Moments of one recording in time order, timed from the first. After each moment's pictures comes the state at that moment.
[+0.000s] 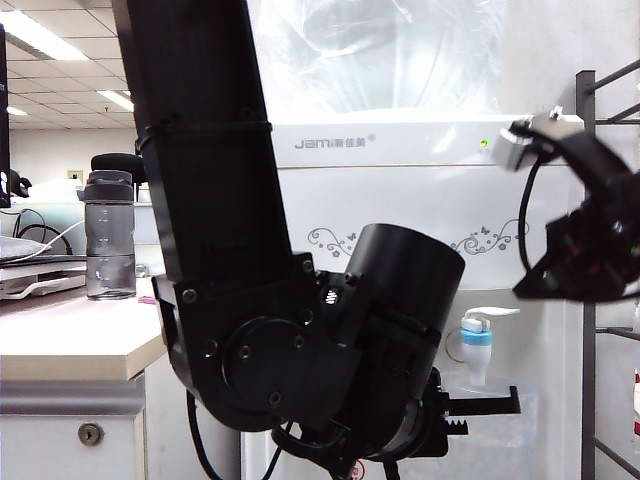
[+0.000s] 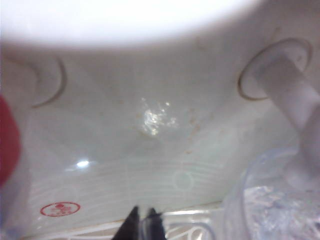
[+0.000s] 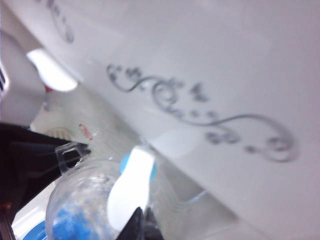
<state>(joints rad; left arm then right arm) -1.02 2.37 1.03 0.90 -0.65 -0.42 0.33 1.29 0.33 0.47 -0.18 -0.37</state>
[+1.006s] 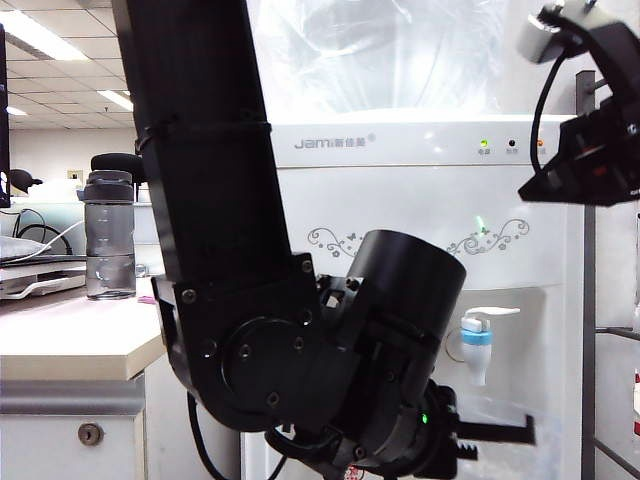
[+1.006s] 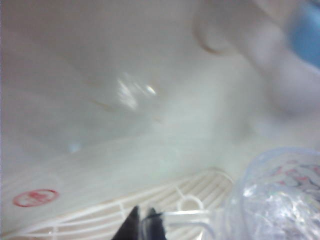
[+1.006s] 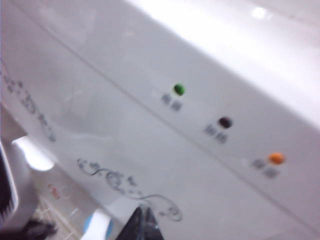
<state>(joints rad) -1.02 2.37 1.03 0.86 -0.54 -0.33 0.33 1.05 0.33 0.46 -0.14 -0.37</state>
